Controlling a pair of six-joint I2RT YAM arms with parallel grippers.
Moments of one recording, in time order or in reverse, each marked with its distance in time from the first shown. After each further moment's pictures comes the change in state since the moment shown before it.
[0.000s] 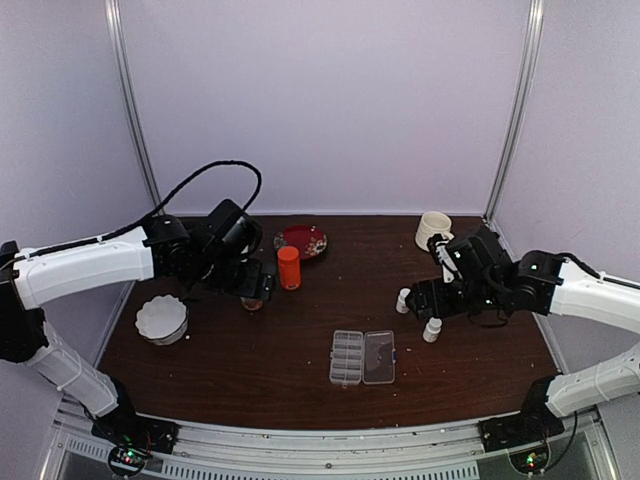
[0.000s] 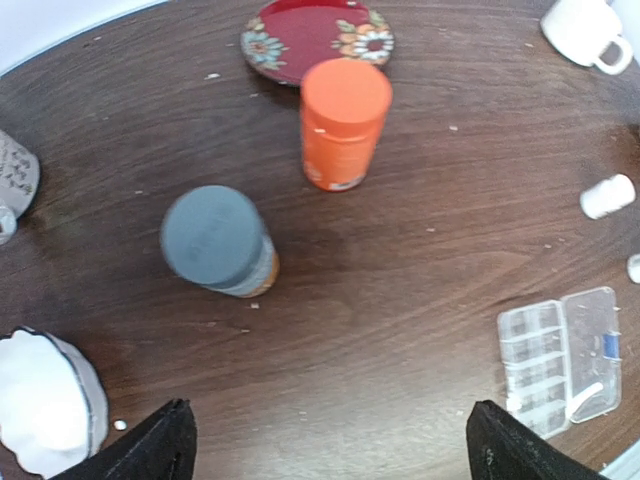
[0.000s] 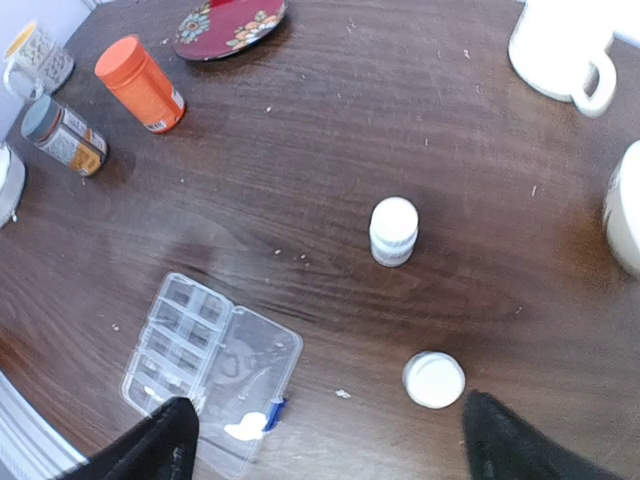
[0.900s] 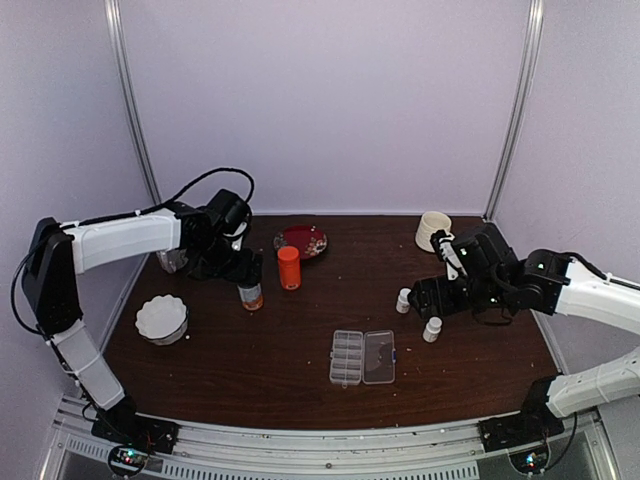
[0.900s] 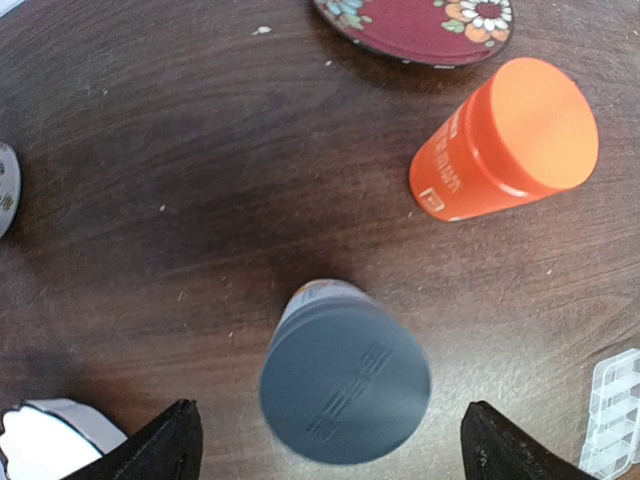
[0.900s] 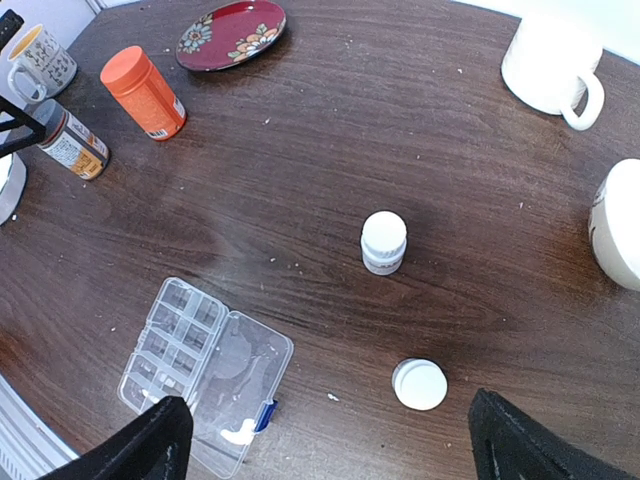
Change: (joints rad) left arm 0.316 0.229 0.082 0.011 0.200 0.213; right arm -0.008 -0.034 0.012 -0.019 0.022 -0.039
